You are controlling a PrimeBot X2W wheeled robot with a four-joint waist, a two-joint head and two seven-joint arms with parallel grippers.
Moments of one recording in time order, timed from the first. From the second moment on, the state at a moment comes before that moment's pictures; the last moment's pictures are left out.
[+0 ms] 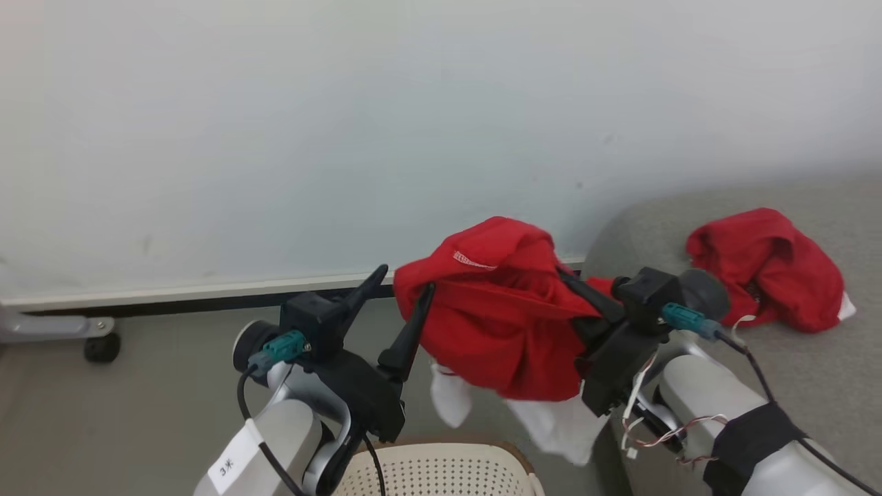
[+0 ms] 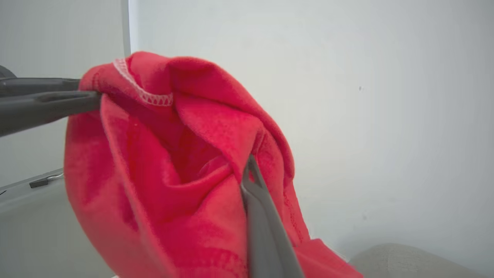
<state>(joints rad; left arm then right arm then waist) -0.52 0.16 -0.66 0.45 -0.63 -0.05 -0.17 -0.67 -0.24 0.82 0.60 0.45 0.12 -0.25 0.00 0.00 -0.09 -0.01</state>
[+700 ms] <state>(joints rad) -0.38 0.12 -0.72 0.33 -0.63 -0.07 -0.21 -0.63 -0.45 0.72 0.42 0.45 0.08 -0.24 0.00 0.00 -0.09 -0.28</state>
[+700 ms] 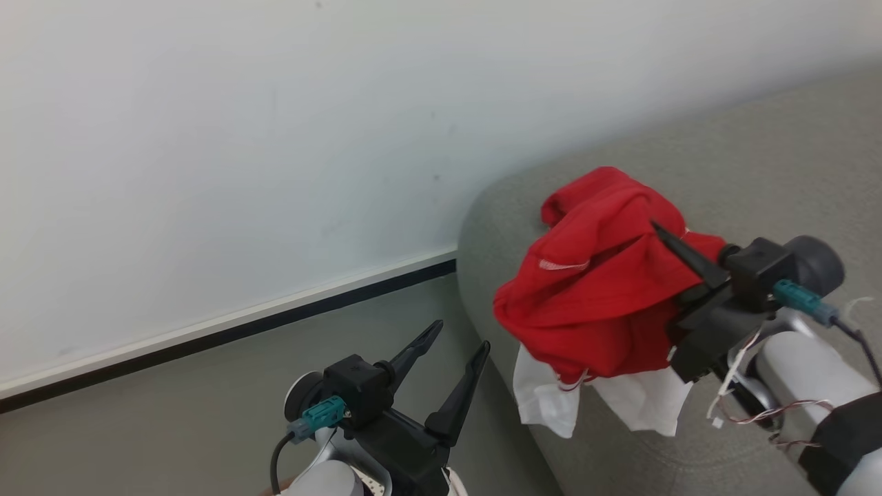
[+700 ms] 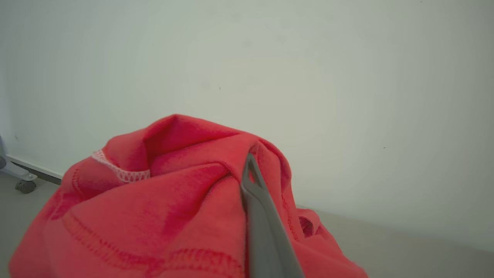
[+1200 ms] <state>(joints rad) -0.38 0.13 -0.75 0.29 -0.60 -0.03 -0.21 -0.77 -0.59 0.59 0.38 0.50 0.08 -0.18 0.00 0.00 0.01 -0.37</state>
